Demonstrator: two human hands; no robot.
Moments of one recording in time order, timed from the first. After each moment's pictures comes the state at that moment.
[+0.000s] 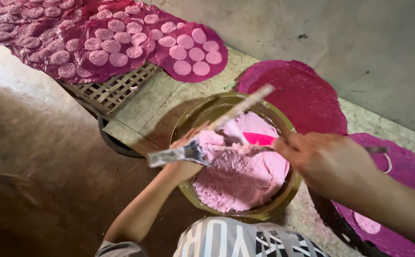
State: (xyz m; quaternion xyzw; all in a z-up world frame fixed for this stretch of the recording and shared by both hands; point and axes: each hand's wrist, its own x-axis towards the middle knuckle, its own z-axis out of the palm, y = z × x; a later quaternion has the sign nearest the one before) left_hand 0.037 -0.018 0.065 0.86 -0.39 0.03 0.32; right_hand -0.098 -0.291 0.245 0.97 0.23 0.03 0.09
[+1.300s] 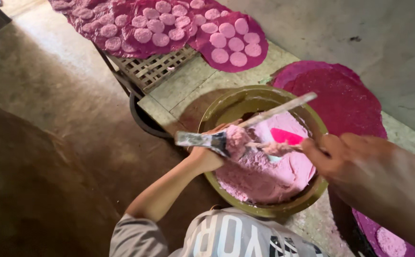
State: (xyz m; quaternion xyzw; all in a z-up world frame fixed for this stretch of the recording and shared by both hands) left_hand 0.012 -0.003 0.051 0.82 -0.39 0.10 0.40; right_hand -0.108 -0.266 0.261 0.93 0.22 -0.06 0.28
